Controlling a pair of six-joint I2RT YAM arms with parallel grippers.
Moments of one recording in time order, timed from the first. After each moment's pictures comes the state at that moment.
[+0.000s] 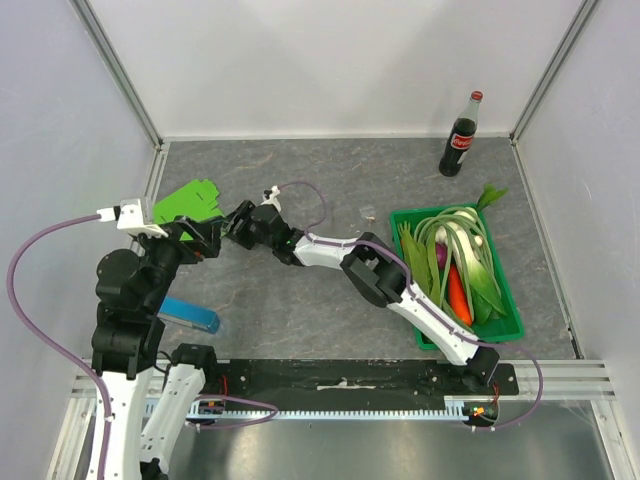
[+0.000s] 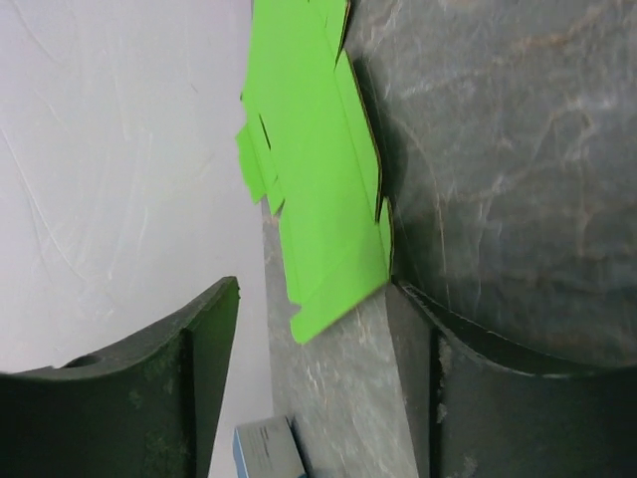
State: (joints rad) left arm -0.10 0.49 0.93 -0.49 0.08 -0.34; right arm 0.95 2.68 2.04 0.37 0.02 1.33
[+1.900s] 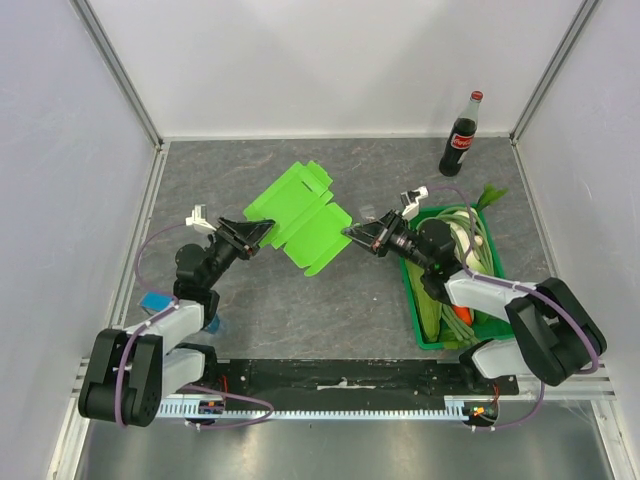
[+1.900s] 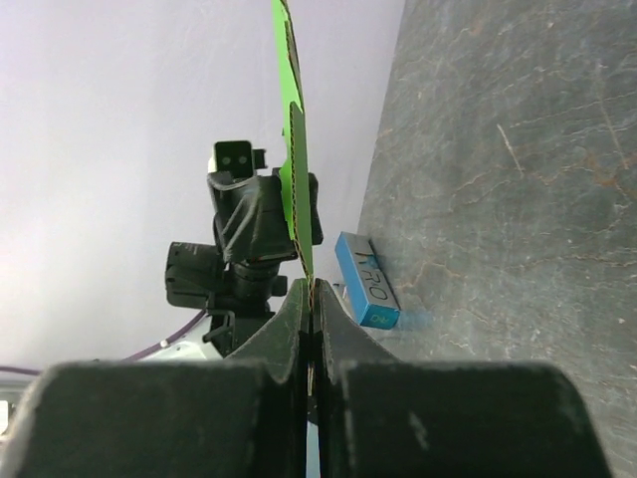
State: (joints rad) left arm -0.13 1.12 0.23 0.98 0.46 -1.28; right arm 0.51 1.38 0.49 0.86 -0.43 1.28
